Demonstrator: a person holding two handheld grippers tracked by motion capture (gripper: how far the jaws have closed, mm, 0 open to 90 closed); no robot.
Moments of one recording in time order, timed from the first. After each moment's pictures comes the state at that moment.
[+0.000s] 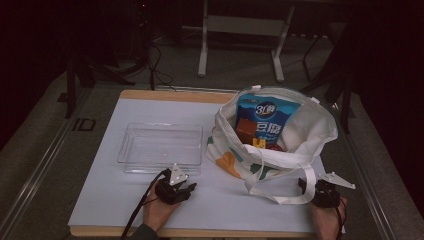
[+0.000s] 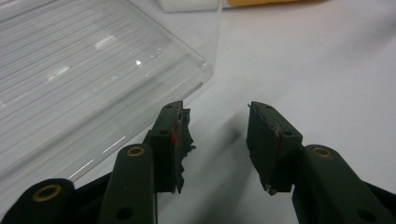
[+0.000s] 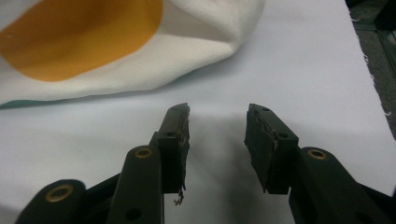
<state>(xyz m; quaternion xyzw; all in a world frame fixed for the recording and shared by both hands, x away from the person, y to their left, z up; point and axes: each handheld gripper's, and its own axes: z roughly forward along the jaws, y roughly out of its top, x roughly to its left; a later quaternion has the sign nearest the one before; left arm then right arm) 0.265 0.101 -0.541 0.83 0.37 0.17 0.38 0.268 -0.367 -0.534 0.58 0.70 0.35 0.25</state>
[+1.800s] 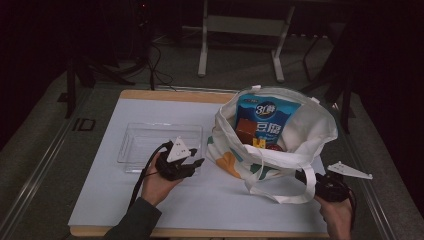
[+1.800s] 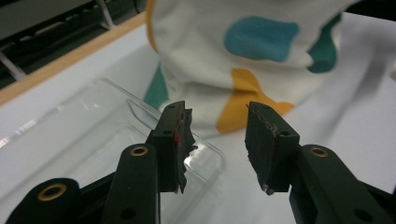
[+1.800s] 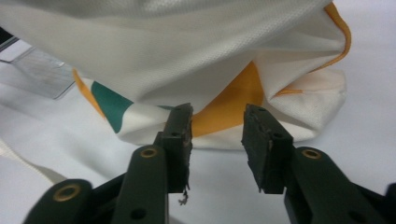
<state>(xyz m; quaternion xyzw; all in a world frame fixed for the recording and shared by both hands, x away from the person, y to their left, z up) 0.300 0.096 -0.444 0.83 0.28 0.20 0.44 0.266 -0.365 -0.470 0.50 0.72 0.46 0.16</state>
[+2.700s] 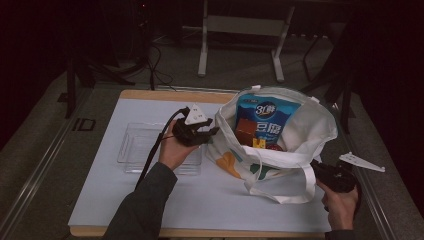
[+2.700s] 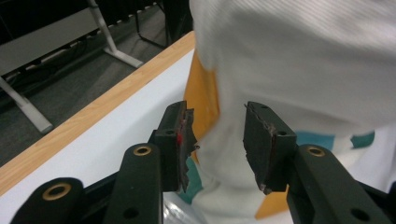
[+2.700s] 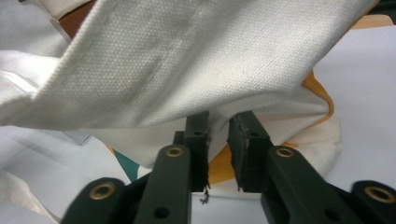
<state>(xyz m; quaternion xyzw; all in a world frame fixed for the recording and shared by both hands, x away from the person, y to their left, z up) 0.370 0.063 -0.400 0.82 0.26 0.21 0.46 0.279 -0.373 -0.449 0.50 0.67 0.52 0.15</state>
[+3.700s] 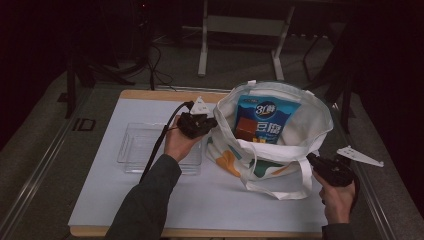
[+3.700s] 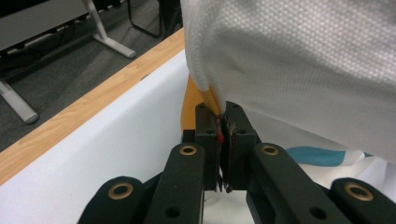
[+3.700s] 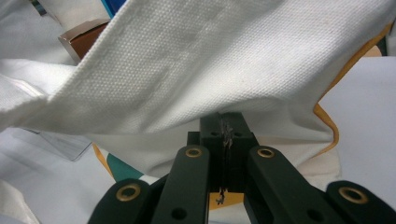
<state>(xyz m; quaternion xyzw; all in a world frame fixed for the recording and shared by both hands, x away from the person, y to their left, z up) 0.391 0.057 -0.401 0.83 0.27 0.18 0.45 0.287 -0.360 -0.433 0.49 0.67 0.52 0.18</state>
